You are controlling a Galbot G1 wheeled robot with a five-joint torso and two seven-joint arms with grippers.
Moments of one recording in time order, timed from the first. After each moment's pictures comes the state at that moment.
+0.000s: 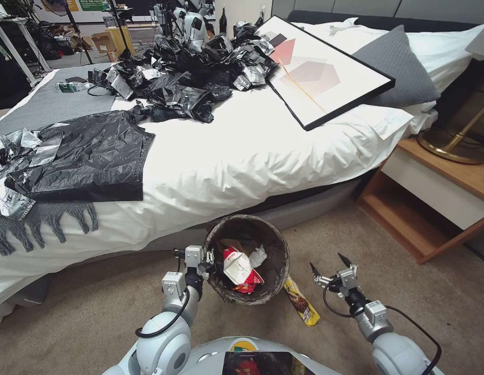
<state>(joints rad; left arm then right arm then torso) 1.55 -1.10 -0.08 -2.24 -0.52 0.25 -0.48 -1.71 0.85 0.40 1.79 0.37 0.23 0.10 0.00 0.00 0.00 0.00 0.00</state>
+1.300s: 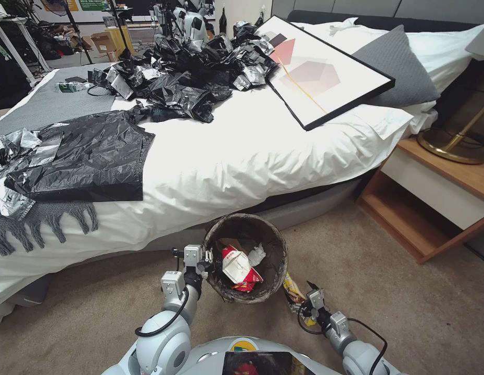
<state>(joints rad) 1.55 -1.11 -0.09 -2.23 -0.52 0.25 -0.48 -1.47 0.91 0.09 1.45 0.39 0.24 0.02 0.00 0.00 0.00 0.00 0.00</state>
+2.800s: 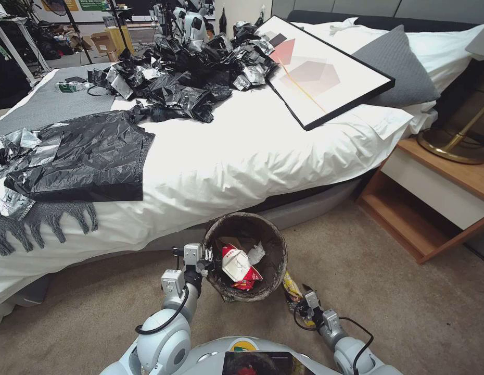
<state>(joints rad) 1.54 -1.11 -0.09 -2.23 -0.52 0.24 -0.48 -1.37 0.98 0.04 1.28 0.39 0.24 0.01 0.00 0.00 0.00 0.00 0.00</state>
